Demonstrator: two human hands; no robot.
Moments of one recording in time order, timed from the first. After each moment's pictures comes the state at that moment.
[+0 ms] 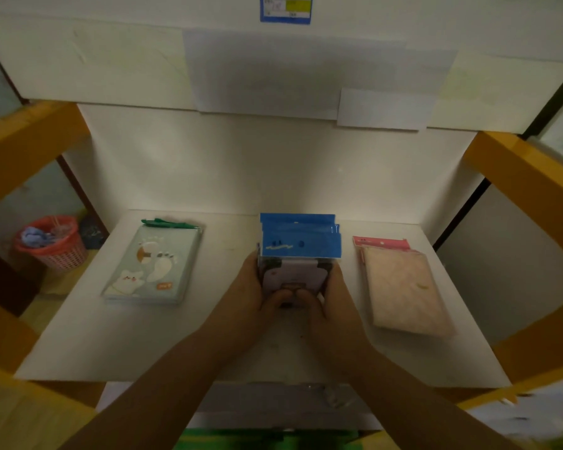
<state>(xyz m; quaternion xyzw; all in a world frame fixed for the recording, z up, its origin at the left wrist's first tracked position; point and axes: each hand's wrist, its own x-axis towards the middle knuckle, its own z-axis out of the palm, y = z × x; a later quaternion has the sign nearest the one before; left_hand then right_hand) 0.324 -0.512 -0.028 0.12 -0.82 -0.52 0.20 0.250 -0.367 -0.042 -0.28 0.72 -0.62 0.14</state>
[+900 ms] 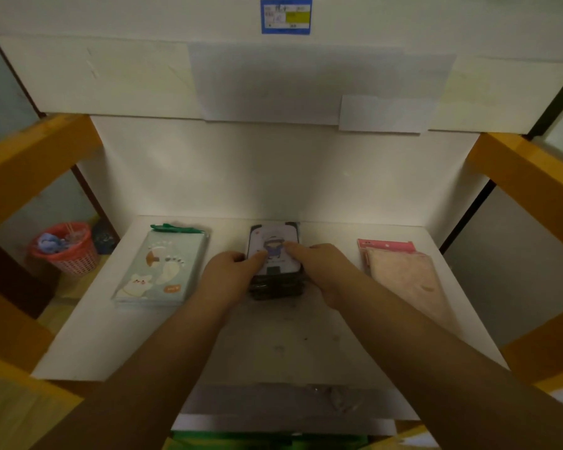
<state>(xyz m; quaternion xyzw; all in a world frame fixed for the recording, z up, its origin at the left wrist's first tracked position) 0.309 -0.548 -0.009 0.38 -0.72 -0.56 0.14 0.199 -0.428 0.007 -0.08 0.76 -0.55 0.34</state>
